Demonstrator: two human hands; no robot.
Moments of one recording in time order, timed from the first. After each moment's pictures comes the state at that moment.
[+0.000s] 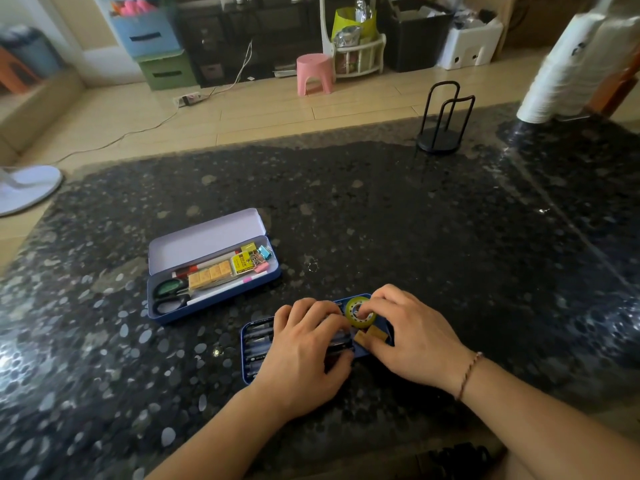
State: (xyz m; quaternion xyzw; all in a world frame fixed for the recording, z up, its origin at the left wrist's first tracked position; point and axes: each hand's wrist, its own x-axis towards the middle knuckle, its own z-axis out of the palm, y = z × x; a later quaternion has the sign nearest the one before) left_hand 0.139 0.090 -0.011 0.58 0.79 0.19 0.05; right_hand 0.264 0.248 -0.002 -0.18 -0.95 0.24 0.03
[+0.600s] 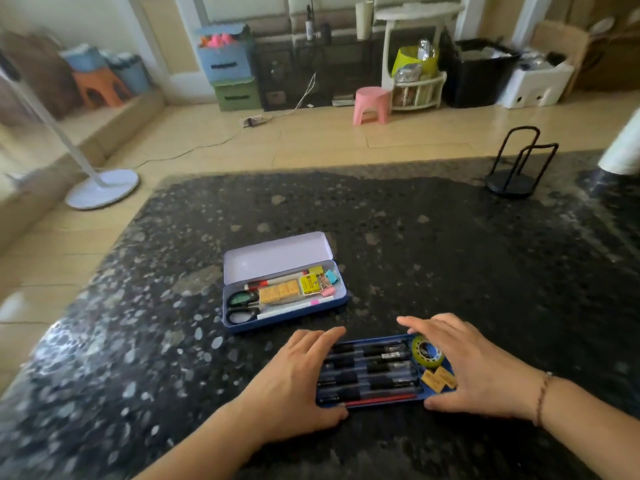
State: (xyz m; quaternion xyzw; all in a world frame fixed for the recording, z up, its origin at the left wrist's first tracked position) left_hand 0.072 0.023 0.007 0.55 0.81 0.15 0.14; right_hand 0.232 0.260 0.019 -0.10 -0.96 0.22 -0.15
